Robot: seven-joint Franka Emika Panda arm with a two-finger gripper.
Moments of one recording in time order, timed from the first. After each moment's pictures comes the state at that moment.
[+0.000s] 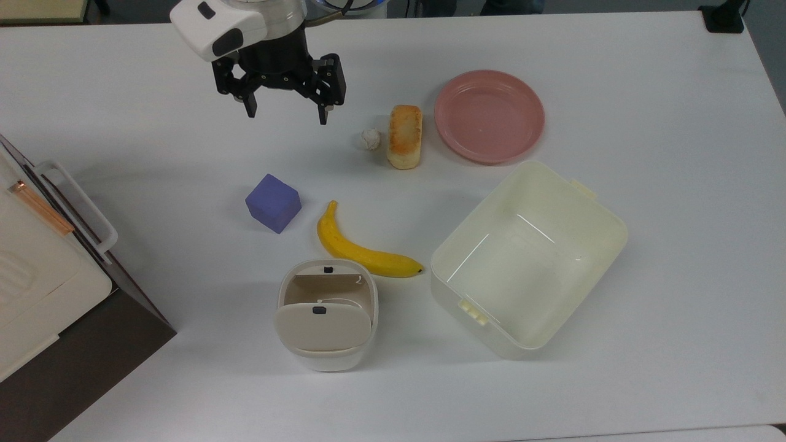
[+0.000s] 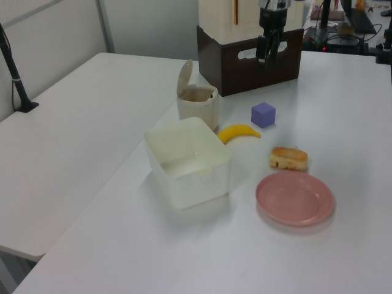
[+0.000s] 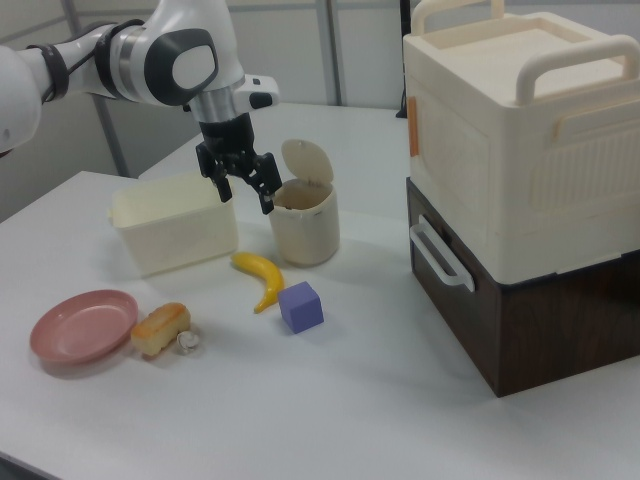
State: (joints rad) arm -0.02 0.20 -0.04 -1.55 -0.01 1.81 0.04
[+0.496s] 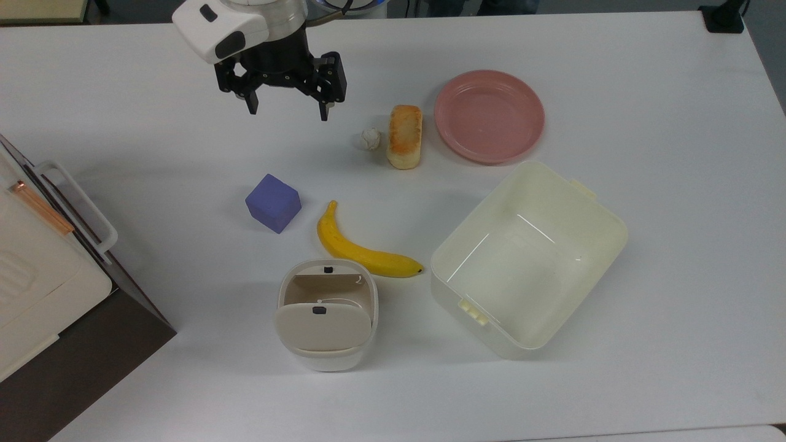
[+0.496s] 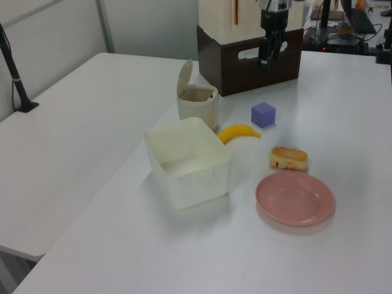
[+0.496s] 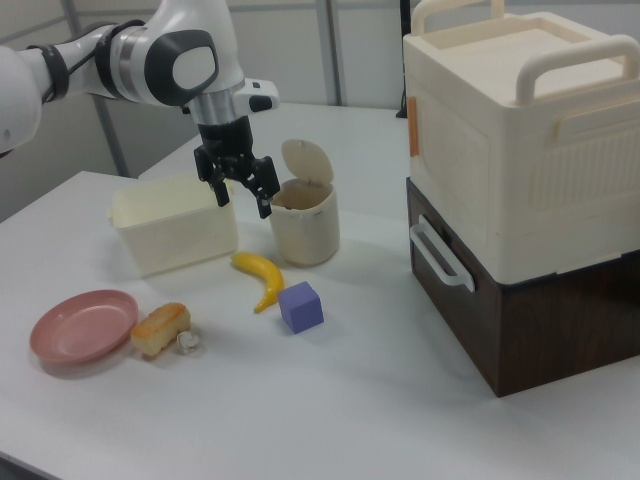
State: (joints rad) arm -0.02 0.20 -0.04 -1.55 -0.01 1.78 0.03
